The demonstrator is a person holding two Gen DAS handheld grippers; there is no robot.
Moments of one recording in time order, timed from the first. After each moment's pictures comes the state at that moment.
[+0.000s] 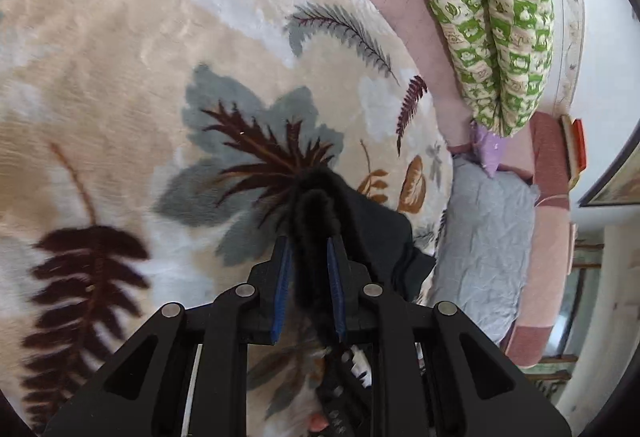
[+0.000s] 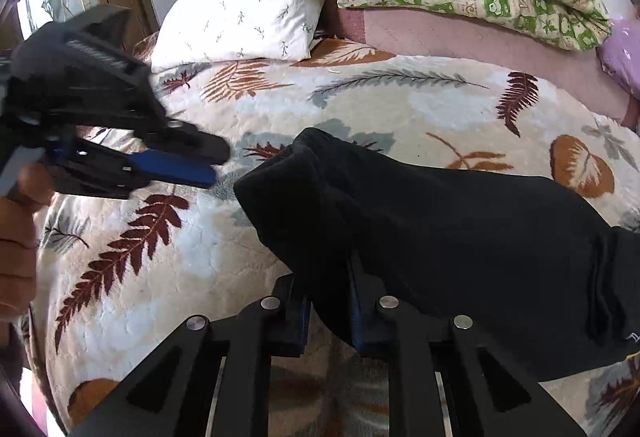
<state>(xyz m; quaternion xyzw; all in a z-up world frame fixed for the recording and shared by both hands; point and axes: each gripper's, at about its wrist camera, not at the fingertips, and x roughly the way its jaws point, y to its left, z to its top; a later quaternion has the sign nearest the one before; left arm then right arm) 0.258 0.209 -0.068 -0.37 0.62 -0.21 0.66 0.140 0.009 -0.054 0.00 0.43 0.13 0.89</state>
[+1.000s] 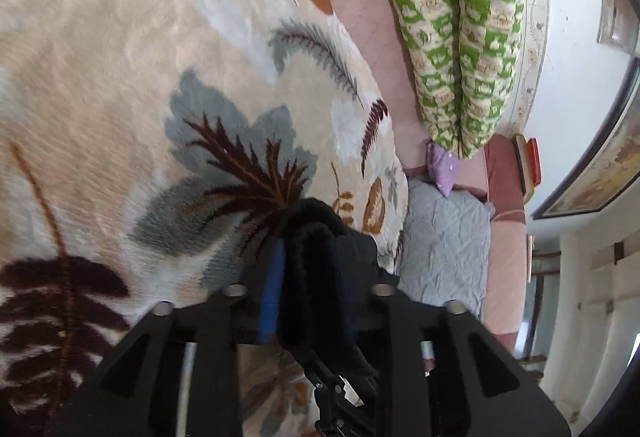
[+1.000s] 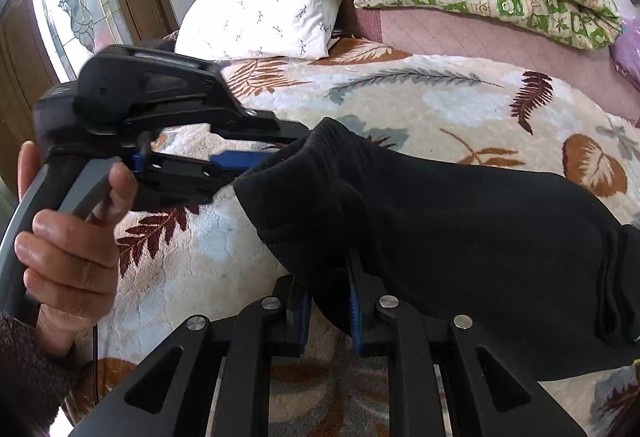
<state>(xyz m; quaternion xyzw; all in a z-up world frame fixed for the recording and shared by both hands) 0.252 0.221 -0.088 -0.44 0.54 -0.26 0.67 0.135 0.006 -0.057 0.01 0.43 0.16 0.89</state>
